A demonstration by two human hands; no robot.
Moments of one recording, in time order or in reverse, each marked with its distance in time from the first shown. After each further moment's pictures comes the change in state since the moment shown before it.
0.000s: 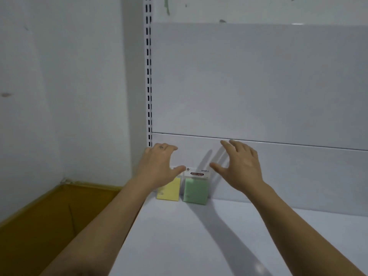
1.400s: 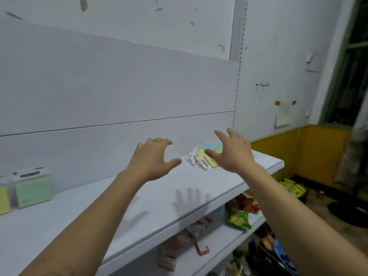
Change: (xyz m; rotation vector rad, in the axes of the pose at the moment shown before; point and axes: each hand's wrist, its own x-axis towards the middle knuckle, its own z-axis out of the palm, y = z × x) left_hand -0.101 0.369 -0.038 -0.349 -0.181 0.590; right_hand -0.276 0.209 -0.269 -0.339 -0.064 0.698
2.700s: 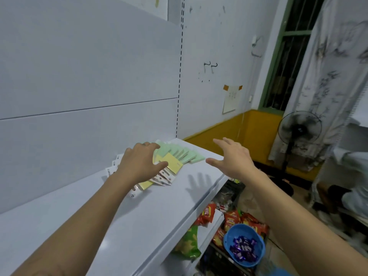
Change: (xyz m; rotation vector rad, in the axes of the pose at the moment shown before) left_hand 0.250 0.119 0.217 -0.146 -0.129 0.130; right_hand 0.149 0.256 0.073 -0.123 -0.107 0.245
